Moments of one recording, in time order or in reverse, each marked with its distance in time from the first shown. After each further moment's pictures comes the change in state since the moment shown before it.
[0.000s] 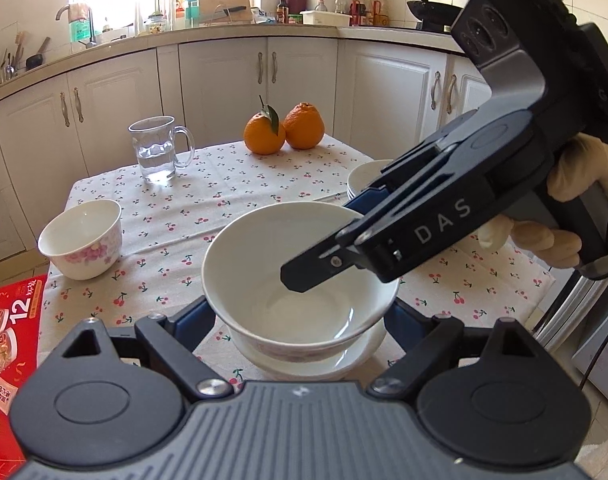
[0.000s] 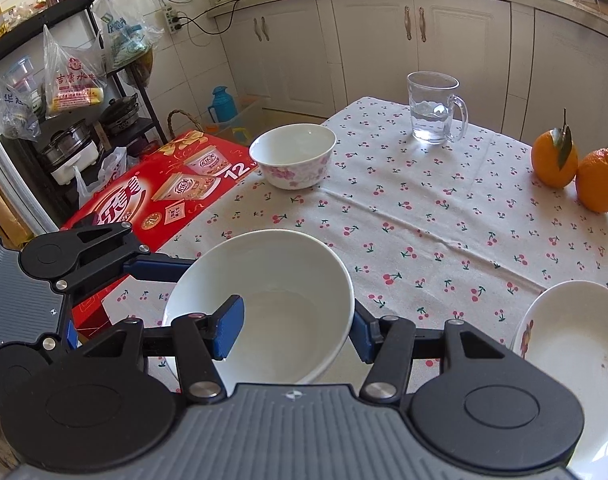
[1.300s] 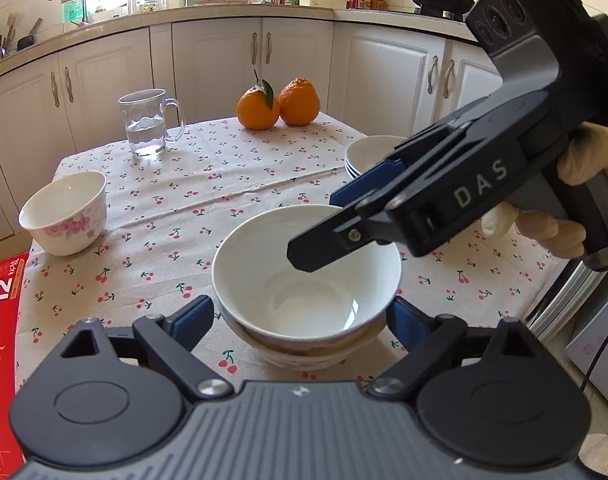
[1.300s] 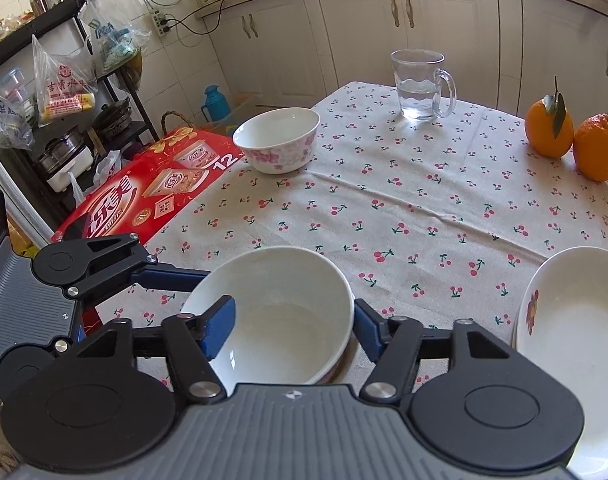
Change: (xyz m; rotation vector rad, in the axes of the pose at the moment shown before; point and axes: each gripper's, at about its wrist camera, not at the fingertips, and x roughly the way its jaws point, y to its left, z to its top) left arm 0.015 0.005 -0.013 -0.010 0.044 -0.028; right arm 0.009 -0.015 -0.012 0.044 -0.012 0.006
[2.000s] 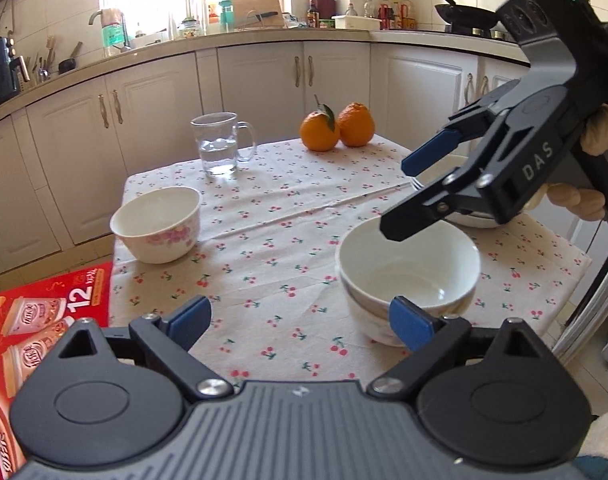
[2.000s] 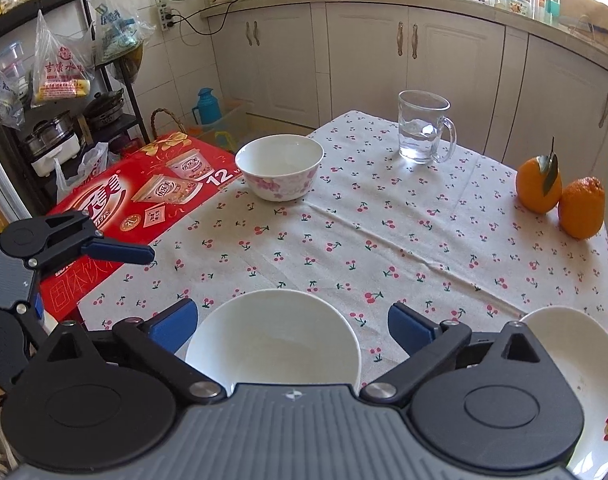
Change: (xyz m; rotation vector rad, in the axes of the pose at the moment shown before) left arm -0.043 0.057 -0.011 0.008 -0.068 0.135; right arm 0.001 0.034 0.028 -0.136 -0.012 -0.101
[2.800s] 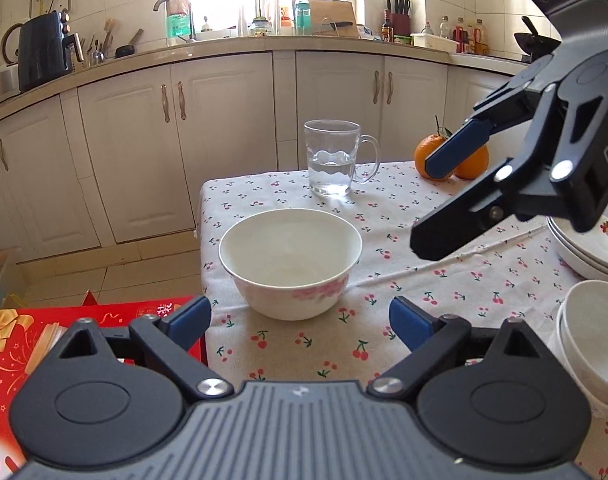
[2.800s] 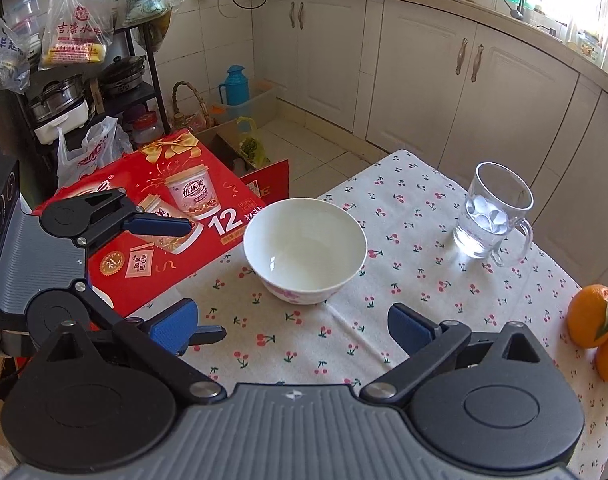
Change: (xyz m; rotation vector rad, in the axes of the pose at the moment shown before) left arm 0.082 0.117 0.019 -0.107 -0.050 0.100; right arm 0.106 0.013 0.126 -0.144 0.082 0.055
